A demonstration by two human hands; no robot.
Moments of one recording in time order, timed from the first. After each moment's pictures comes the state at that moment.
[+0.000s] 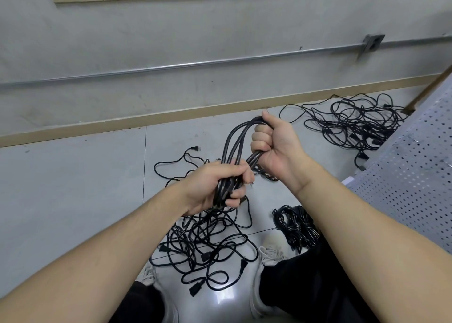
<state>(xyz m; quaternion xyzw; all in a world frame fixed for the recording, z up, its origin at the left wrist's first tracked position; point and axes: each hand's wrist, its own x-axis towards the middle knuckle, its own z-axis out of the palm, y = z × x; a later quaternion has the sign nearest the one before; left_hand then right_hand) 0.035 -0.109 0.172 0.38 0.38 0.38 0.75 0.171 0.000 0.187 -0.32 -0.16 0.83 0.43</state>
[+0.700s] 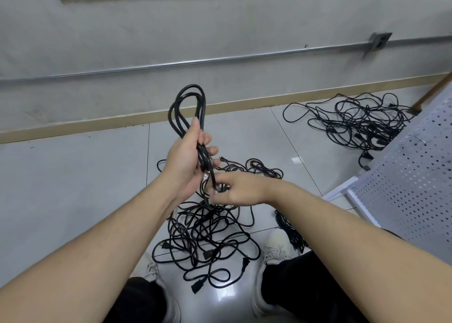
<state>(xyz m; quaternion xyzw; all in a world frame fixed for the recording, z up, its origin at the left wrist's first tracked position) 0.012 -0.092 0.177 0.19 0.47 0.66 0.55 0.149 -0.052 0.147 -0.30 -0.84 0.45 -0.04</state>
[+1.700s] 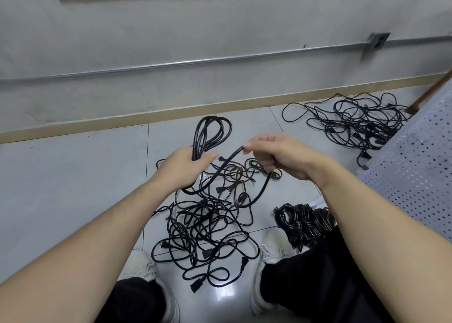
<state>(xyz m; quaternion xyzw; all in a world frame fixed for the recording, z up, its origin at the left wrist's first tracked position) -0.026 -0.091 0.141 0.53 0.74 0.28 0.29 0.204 -0.007 0.180 -0.37 -0.62 0.66 0.18</state>
